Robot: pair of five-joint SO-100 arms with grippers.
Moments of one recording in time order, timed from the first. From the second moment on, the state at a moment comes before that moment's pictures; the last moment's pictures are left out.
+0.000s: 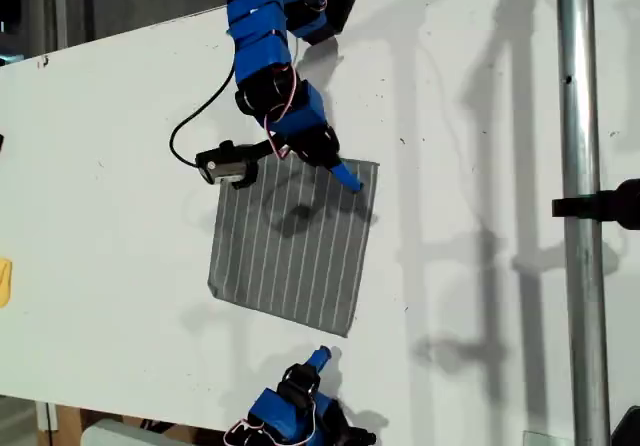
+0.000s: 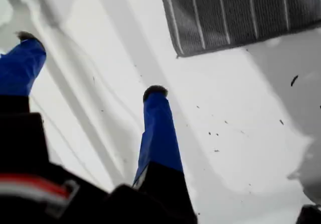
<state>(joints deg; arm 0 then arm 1) 10.0 164.7 147.7 76.0 -82.0 -14.4 85.7 66.3 94.7 72.9</state>
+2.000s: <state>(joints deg) 10.1 165.7 147.7 76.0 -81.7 -10.6 59.2 75.8 76.6 69.6</state>
